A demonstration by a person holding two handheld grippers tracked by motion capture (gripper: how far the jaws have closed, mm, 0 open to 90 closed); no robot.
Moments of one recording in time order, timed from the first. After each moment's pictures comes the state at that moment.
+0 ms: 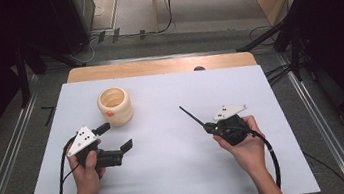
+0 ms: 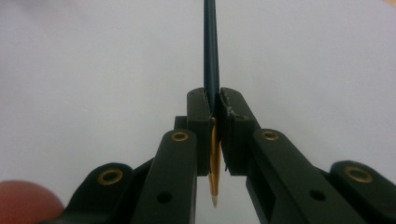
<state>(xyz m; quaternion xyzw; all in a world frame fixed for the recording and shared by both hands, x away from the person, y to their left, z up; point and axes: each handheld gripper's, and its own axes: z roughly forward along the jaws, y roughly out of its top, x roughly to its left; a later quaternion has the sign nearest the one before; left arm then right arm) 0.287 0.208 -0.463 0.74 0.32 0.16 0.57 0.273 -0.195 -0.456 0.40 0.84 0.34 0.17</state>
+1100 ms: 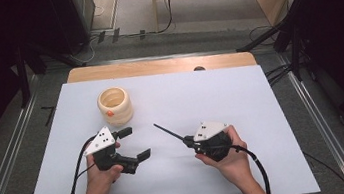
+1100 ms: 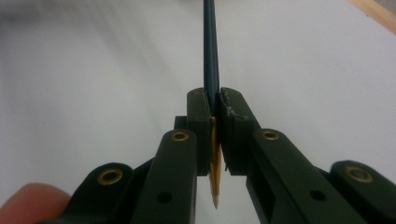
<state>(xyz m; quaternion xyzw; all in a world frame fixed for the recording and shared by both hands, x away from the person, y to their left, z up) 0.278 0.170 -0.463 0.77 0.26 0.07 0.58 0.247 -0.143 -0.456 0.28 0.87 0.37 0.18</state>
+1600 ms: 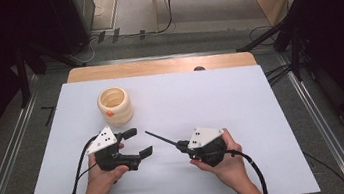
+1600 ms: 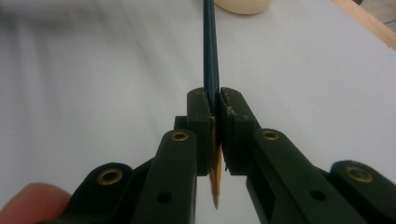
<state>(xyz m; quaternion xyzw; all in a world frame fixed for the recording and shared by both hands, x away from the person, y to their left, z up) 0.279 0.166 -0.464 0.77 0.27 0.07 0.57 0.238 -0.128 -0.455 0.24 0.87 0.39 0.18</state>
